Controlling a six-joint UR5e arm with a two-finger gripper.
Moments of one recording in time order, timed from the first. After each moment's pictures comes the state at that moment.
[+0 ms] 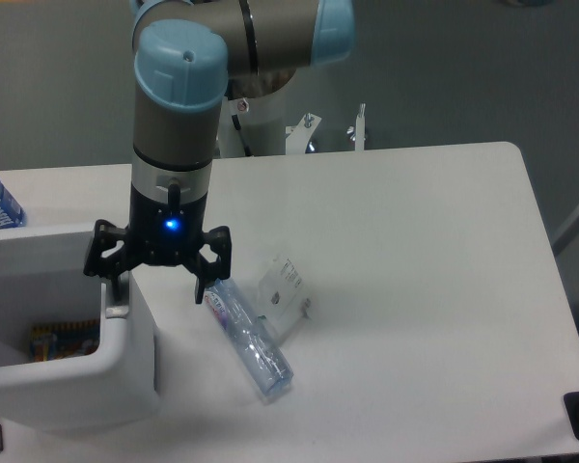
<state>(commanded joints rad) 2.19 -1.83 -1.41 -1.12 1.28 0.03</state>
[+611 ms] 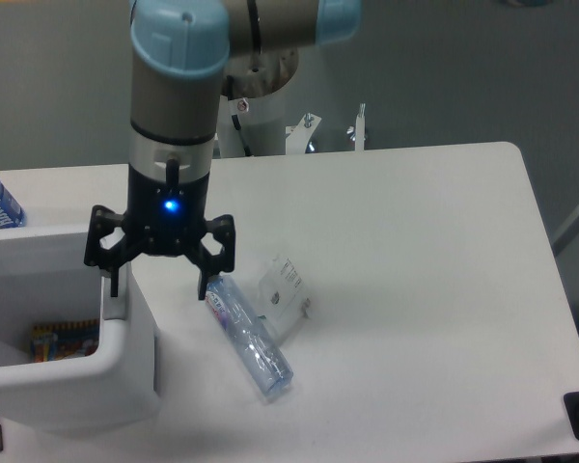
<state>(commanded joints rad) 2.25 -1.81 -1.32 -1.13 1.28 0.14</state>
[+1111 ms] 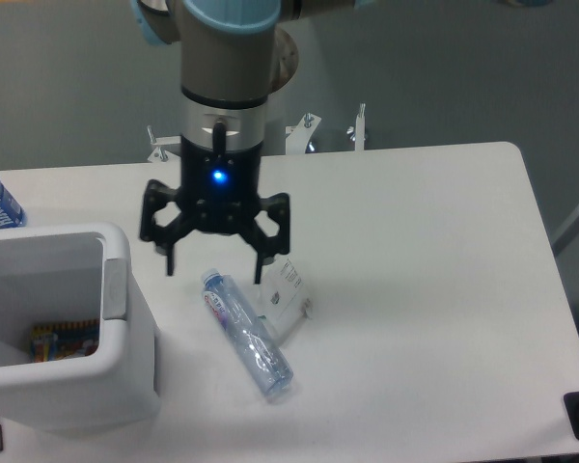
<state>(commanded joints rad) 2.36 -1.75 -1.36 -1.32 1.40 0.60</state>
